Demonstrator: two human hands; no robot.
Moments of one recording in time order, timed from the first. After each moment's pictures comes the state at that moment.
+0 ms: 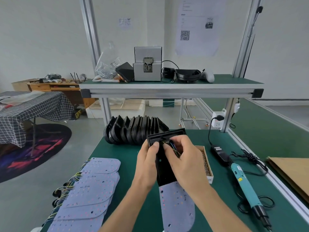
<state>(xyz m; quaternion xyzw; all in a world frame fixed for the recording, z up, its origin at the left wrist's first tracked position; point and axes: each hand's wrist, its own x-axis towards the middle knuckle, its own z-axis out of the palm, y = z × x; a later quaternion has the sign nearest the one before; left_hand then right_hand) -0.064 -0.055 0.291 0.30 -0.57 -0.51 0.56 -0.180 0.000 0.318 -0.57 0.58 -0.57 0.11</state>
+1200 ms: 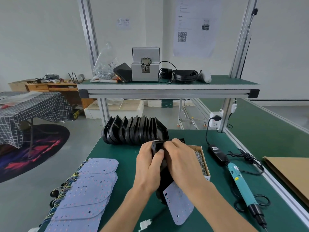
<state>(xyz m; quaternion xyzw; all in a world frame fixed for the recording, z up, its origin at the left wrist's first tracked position) -0.068 -0.042 0.287 0.37 -0.64 -0.39 0.55 -0.183 -0.001 0.324 -0.71 0.62 -0.34 -0.08</state>
